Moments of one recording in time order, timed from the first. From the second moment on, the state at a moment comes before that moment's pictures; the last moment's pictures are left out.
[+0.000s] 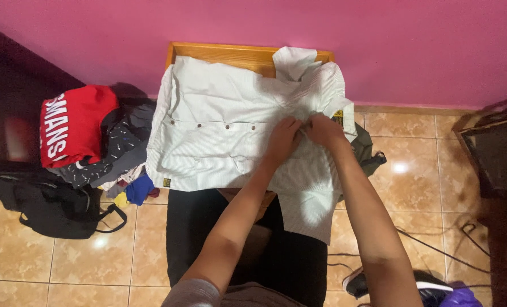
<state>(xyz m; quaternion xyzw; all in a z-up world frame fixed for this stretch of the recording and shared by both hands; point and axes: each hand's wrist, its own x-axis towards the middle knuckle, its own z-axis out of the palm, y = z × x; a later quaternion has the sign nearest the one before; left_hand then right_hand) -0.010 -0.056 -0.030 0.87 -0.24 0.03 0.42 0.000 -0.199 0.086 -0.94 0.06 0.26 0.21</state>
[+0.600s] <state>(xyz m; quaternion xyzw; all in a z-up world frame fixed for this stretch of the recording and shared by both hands) -0.008 -0.056 -0.035 0.88 -0.24 0.01 0.41 0.022 -0.244 -0.032 -0.89 0.07 0.24 0.38</state>
